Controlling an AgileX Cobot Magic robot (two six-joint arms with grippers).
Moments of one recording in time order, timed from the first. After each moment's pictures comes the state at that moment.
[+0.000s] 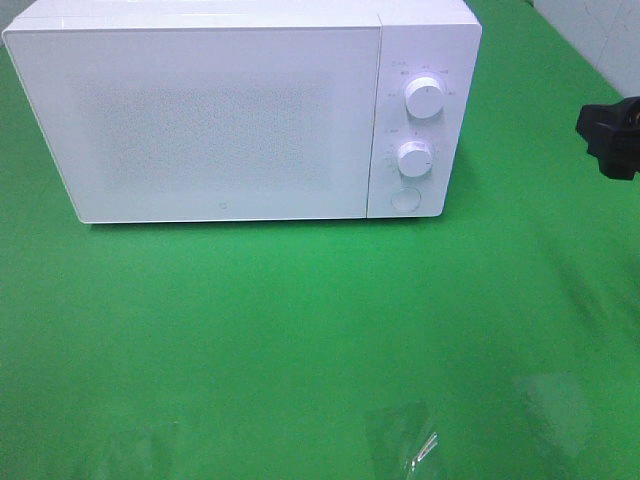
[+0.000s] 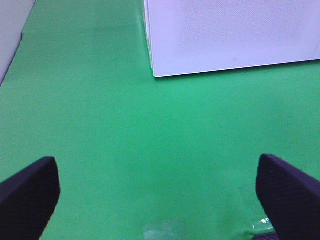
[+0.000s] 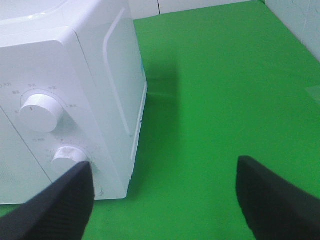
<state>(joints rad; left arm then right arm) 0.02 0.00 -0.52 -0.15 1.08 0.17 0.11 1.13 -0.37 0.01 -0.45 0.09</state>
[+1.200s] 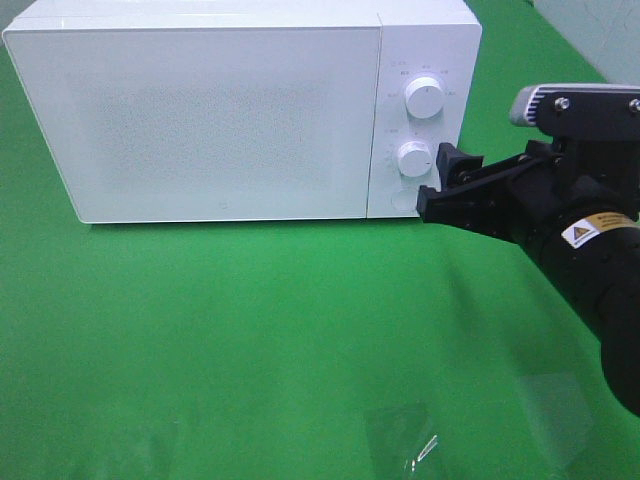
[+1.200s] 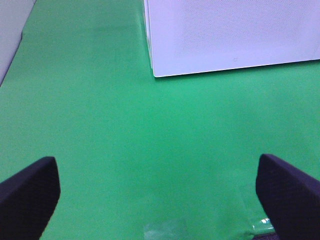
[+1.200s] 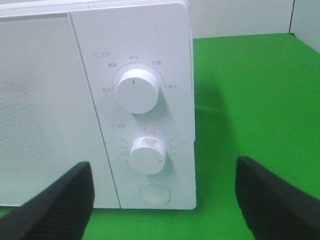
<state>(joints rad) 0.02 0.00 -0.52 -0.15 1.08 0.17 0.76 1.57 -0.37 0.73 -1.14 -0.29</state>
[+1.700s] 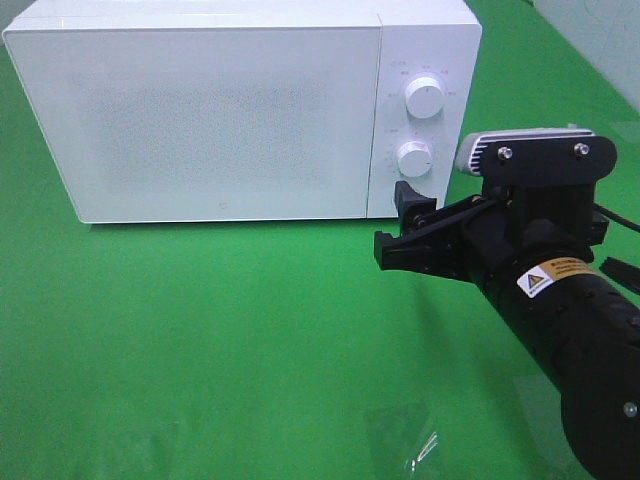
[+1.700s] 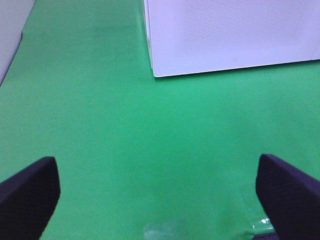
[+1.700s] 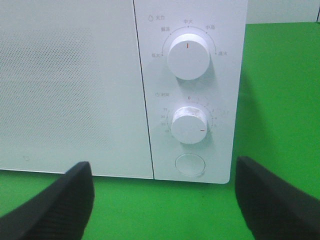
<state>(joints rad) 0.02 0.00 -0.52 -0.15 1.08 0.17 0.94 1.64 -0.37 0.84 -1.20 -0.29</state>
